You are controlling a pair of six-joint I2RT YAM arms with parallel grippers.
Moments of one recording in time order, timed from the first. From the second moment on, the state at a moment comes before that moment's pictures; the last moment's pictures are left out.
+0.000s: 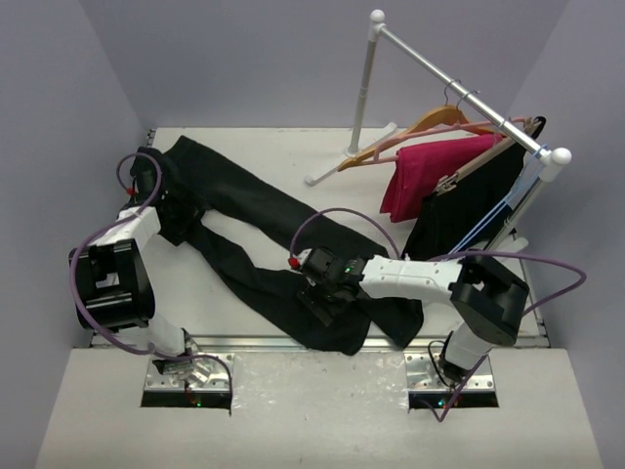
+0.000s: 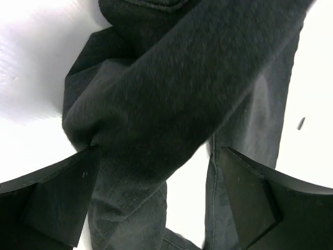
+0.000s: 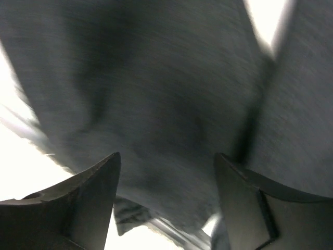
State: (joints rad) left arm 0.26 1.57 0.96 -0.35 0.16 -0.78; right arm 1.06 1.66 0.94 -0.51 0.06 0.21
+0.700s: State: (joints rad) left arm 0.26 1.29 0.96 -0.35 0.16 -0.79; right arm 0.78 1.94 1.20 -0.51 0.12 0.25
